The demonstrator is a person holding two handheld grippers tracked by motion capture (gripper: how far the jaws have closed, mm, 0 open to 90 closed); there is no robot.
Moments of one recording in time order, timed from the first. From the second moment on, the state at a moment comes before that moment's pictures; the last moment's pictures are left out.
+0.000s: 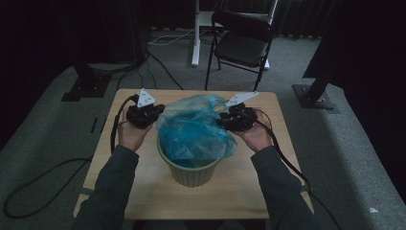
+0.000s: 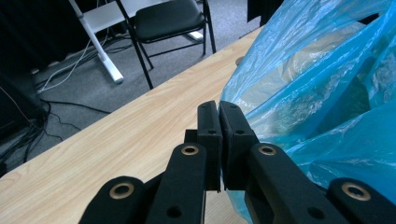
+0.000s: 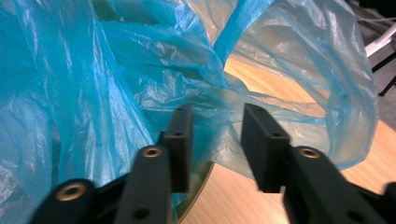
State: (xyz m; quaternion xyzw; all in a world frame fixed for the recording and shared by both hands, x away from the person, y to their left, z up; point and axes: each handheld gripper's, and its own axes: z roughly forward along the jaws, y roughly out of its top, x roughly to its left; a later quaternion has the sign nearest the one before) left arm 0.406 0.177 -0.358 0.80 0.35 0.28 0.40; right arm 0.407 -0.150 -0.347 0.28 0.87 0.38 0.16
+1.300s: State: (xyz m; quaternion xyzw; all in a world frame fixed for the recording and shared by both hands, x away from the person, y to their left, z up) left arm 0.392 0.202 -0.403 0.80 0.38 0.23 0.40; right arm 0.399 -0.183 -0.370 0.30 0.87 0.36 0.15
